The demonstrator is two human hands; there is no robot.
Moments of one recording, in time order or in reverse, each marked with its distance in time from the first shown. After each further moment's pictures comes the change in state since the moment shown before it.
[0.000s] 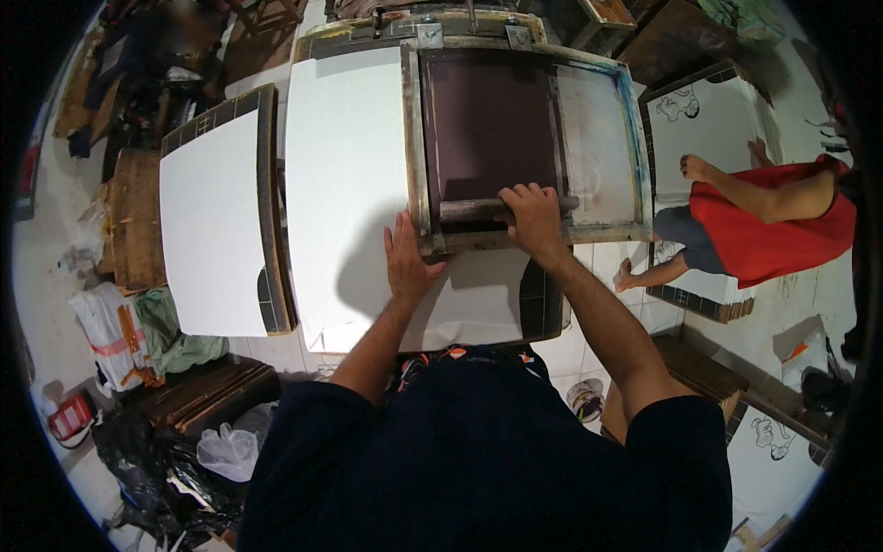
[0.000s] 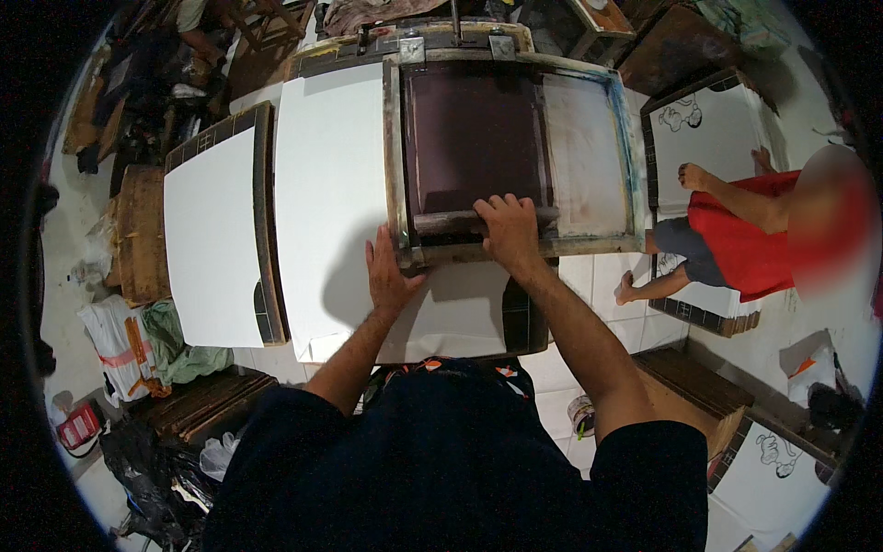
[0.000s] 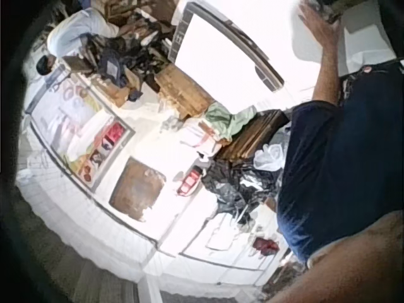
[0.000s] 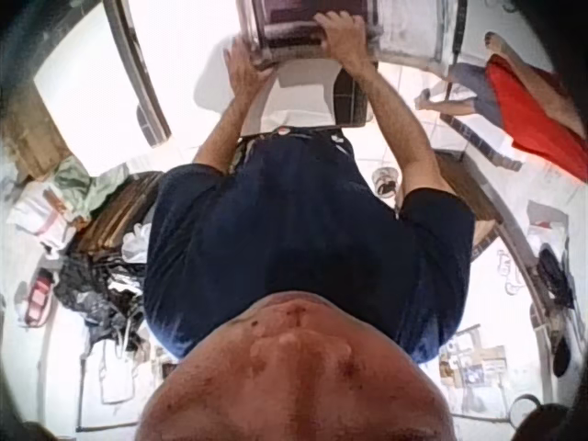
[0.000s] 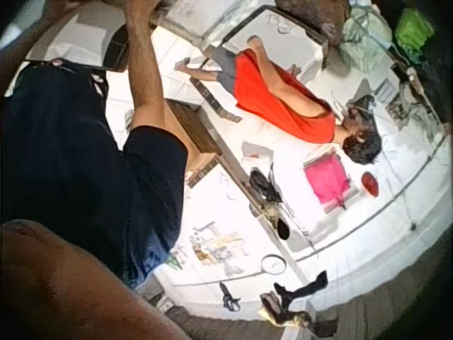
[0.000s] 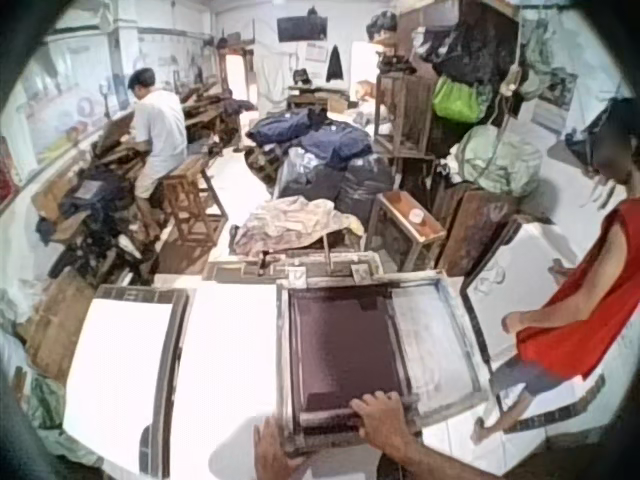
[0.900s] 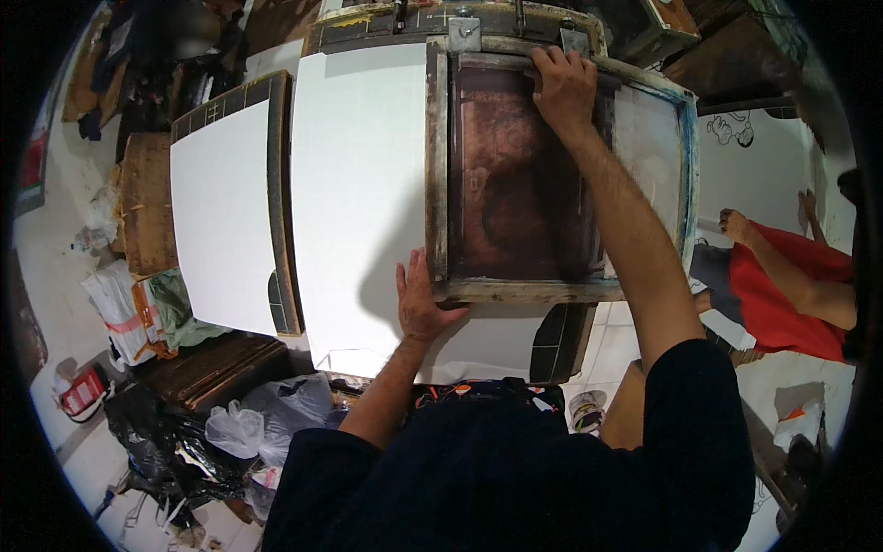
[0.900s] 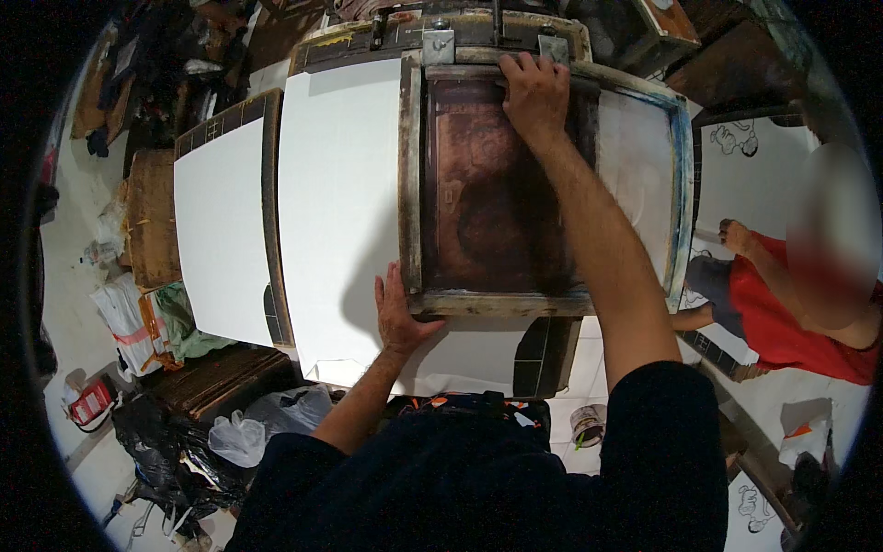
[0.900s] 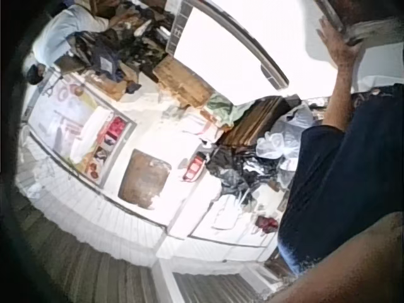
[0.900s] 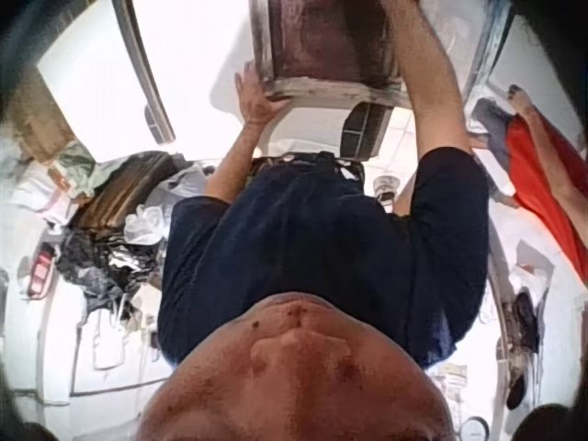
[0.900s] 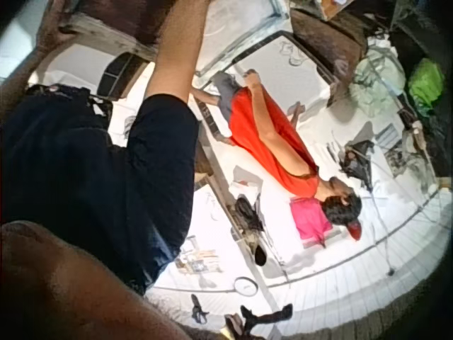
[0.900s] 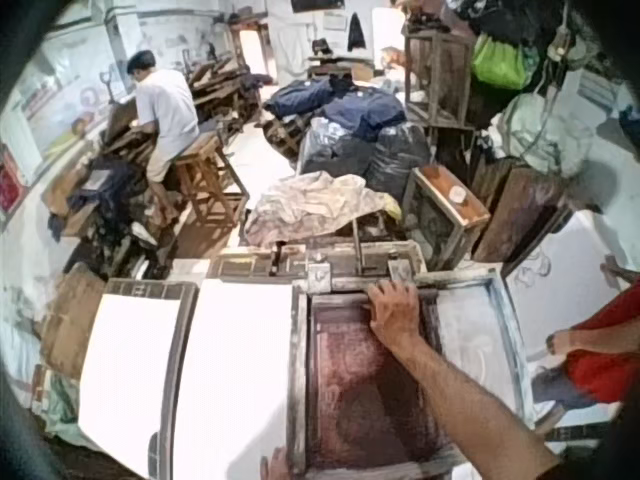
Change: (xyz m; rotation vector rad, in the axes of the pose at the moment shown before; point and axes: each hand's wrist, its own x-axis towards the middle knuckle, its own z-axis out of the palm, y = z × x) left_hand 0.000 0.004 0.000 0.020 -0.060 -0.062; right_hand 0.266 0.099 0.028 -0.212 0.461 -0.061
